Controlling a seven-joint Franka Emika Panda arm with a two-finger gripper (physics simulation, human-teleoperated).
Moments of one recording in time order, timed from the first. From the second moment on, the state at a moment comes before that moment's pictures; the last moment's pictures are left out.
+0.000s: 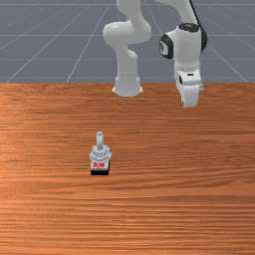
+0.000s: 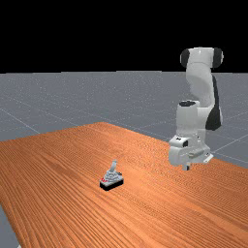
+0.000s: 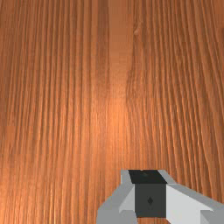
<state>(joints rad) 0.32 0.10 0.14 -2.43 0.12 2.60 -0.44</state>
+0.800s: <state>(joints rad) 0.22 0.05 -0.01 -2.47 -0.03 2.45 -0.45</state>
